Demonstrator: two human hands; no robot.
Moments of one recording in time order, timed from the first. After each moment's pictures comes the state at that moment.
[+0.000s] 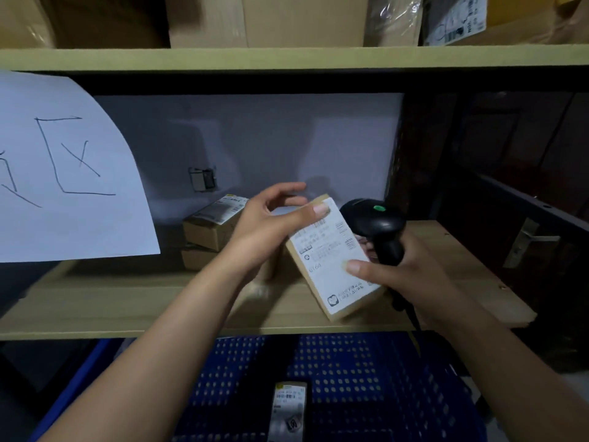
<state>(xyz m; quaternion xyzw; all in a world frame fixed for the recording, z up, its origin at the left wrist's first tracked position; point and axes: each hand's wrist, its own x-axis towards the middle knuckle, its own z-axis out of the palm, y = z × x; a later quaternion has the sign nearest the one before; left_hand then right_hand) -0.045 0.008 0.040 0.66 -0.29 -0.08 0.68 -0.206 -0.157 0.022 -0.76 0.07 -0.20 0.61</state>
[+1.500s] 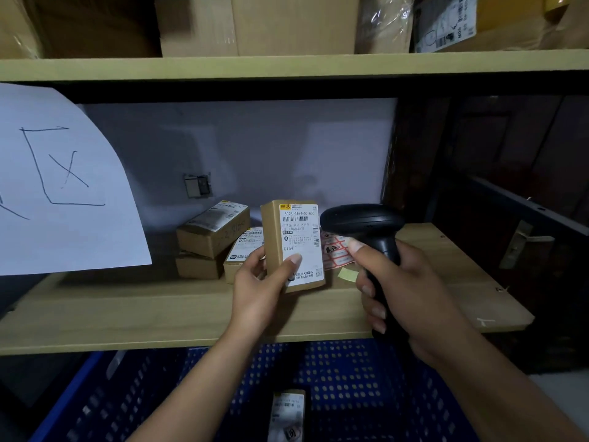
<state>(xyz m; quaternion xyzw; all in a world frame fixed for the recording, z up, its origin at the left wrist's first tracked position) -0.043 0.000 -0.061 0.63 -0.15 -0.04 0.76 -0.219 -0.118 0.039 -0.71 0.13 -0.22 0.66</state>
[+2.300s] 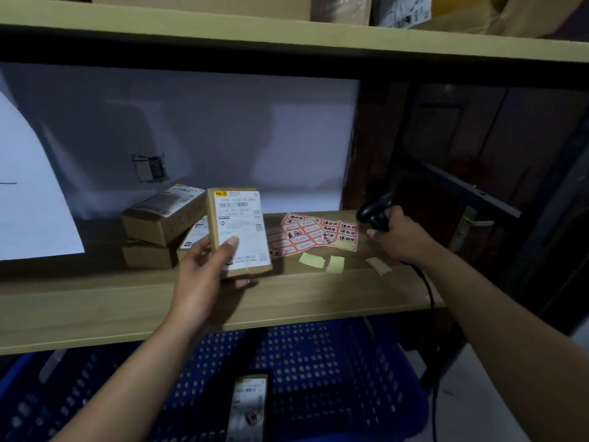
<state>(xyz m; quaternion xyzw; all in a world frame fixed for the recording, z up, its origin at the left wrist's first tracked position) -0.046 0.019 -0.053 0.57 -0.12 -0.12 0.80 -0.171 -0.281 0.003 -0.88 0.33 -0.16 0.31</state>
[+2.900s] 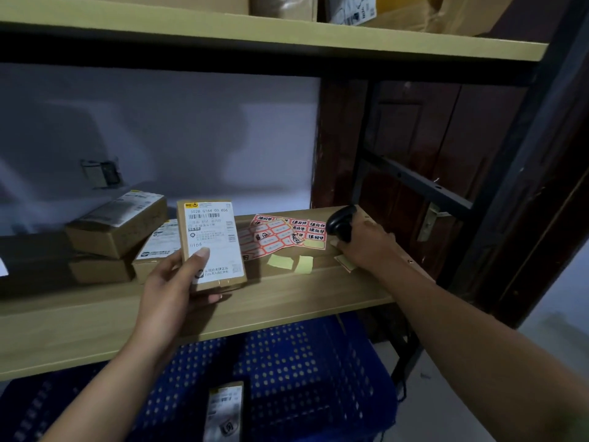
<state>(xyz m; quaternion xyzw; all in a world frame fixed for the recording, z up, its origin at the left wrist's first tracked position) -0.055 0.000 -0.063 0.59 -0.12 -0.13 0.79 -0.157 -0.333 -0.054 -0.91 0.38 -0.15 0.08</state>
